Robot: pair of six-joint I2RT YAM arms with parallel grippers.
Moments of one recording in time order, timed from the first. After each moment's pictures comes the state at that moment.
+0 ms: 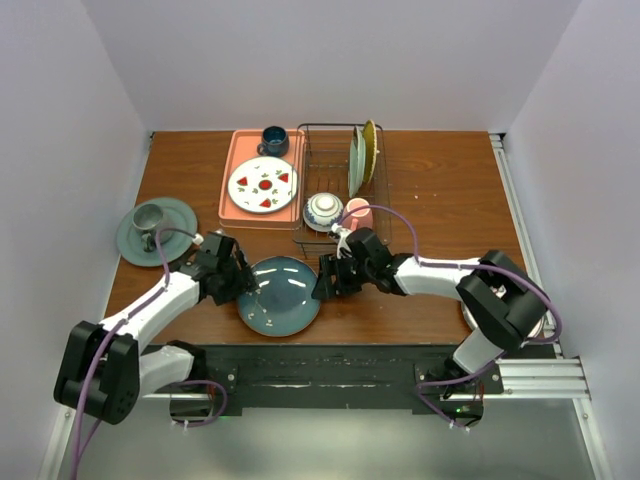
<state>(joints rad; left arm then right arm) -0.32 1.15 0.54 -0.48 -0.02 -0.77 0.76 1.61 0.73 0.07 -0.36 0.58</state>
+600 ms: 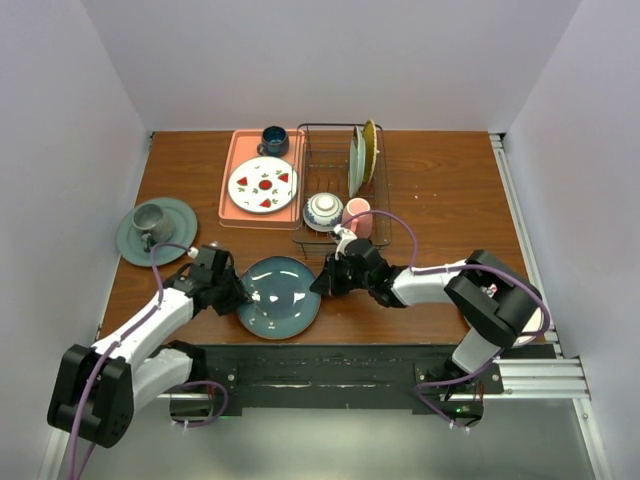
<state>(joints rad) -0.31 1.03 0.43 -0.50 0.04 -0.81 0.83 1.65 0.63 0.40 -0.23 0.68</state>
